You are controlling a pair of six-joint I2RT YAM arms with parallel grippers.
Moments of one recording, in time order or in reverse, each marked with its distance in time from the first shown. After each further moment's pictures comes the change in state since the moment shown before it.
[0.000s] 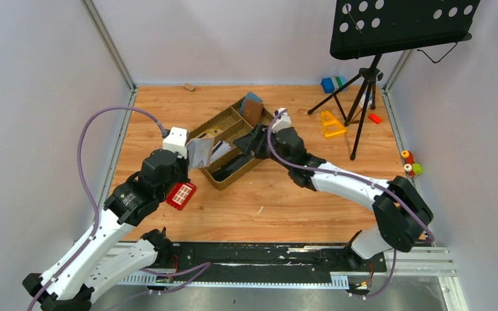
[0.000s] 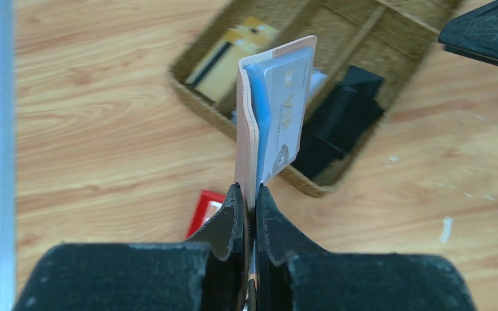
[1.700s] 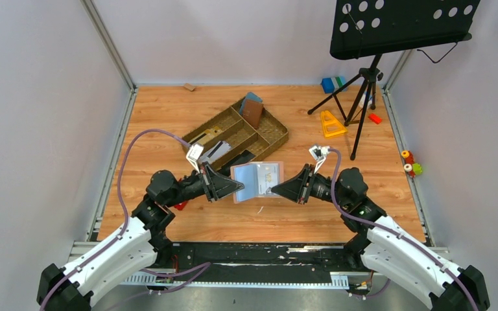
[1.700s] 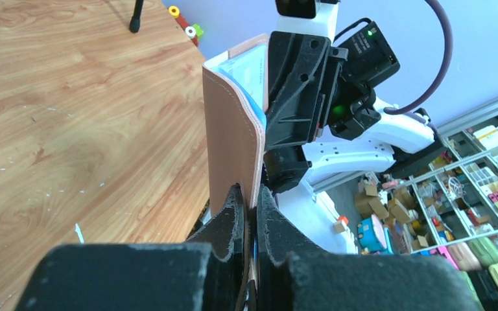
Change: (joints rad) left arm 0.001 -0.056 -0.493 1.011 1.013 -0.743; right arm -0.156 -0.851 -0.592 -0.026 -0.663 -0.125
